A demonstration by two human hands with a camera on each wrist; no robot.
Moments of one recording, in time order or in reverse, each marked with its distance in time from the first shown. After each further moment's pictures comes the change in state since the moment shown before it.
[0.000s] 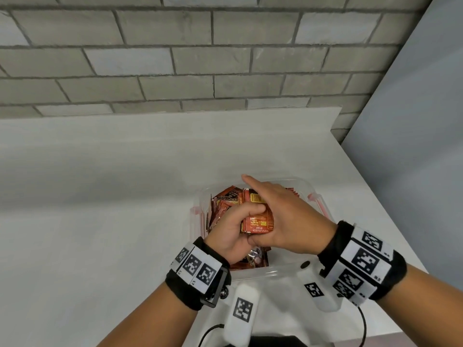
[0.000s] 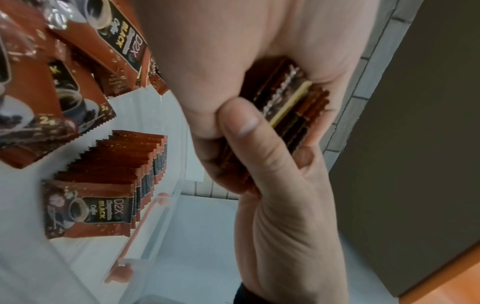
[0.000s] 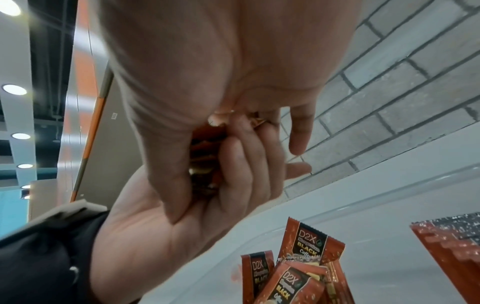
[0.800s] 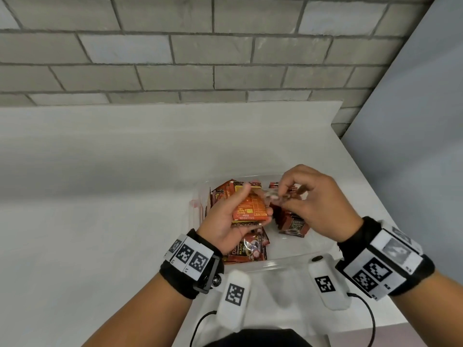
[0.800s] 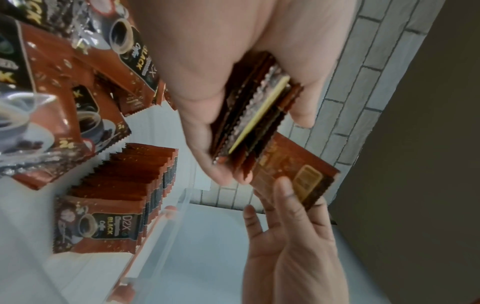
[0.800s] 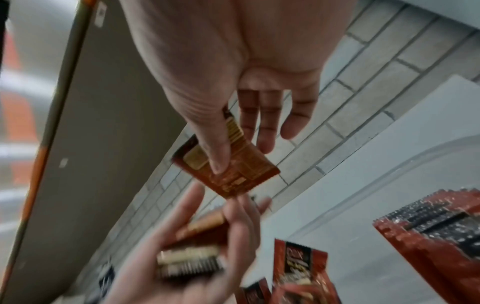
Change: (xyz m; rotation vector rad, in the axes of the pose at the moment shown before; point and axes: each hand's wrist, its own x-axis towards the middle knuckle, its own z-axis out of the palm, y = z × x) left_hand 0.002 0.005 -0.014 -0.004 0.100 0.008; right_hand -0.012 0.028 -0.011 0.321 0.402 0.028
